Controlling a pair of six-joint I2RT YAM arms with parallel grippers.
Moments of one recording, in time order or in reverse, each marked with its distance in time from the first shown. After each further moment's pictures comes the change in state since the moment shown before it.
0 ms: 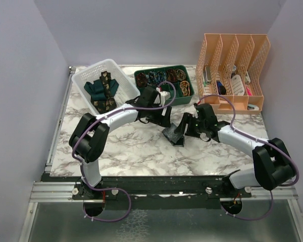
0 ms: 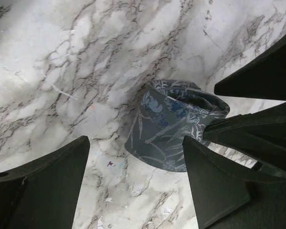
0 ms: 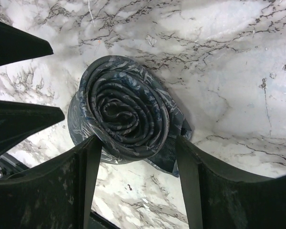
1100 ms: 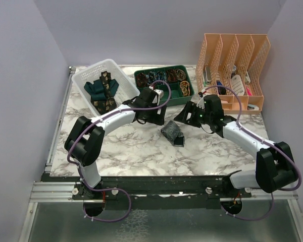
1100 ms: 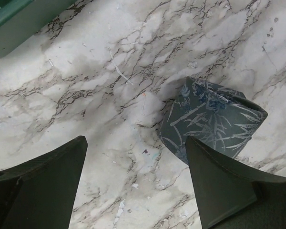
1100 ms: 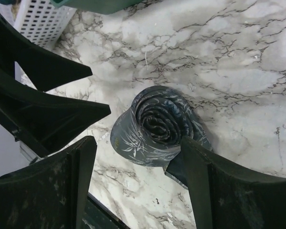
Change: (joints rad) left arm -0.021 -0.066 -0.018 -0.077 -0.270 -0.047; right arm -0.106 -0.051 0.053 0.085 -0.145 0.007
